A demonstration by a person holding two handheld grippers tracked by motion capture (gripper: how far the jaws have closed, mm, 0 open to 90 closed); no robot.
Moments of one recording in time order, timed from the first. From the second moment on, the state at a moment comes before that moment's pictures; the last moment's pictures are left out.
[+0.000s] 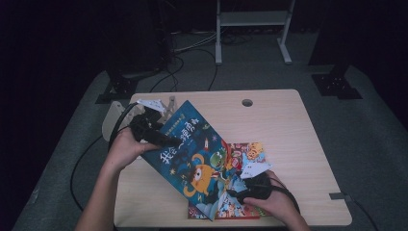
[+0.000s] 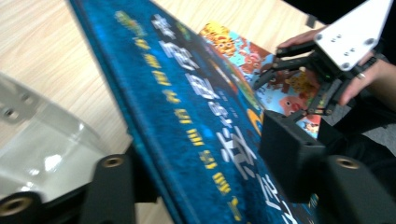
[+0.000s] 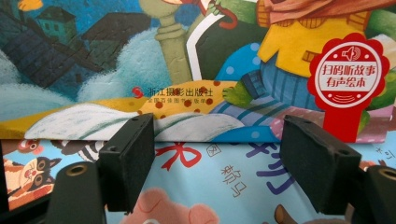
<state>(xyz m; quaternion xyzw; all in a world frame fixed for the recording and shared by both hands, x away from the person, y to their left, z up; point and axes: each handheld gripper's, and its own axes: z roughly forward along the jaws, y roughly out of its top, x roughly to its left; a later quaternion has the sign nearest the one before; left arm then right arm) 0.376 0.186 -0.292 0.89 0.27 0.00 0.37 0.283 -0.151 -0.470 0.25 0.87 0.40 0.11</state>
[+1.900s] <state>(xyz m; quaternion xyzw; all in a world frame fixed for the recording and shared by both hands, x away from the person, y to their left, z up) 0.386 0.148 -0.178 0.93 0.24 0.03 0.28 0.342 -0.298 -0.503 0.55 0.73 0.33 0.24</state>
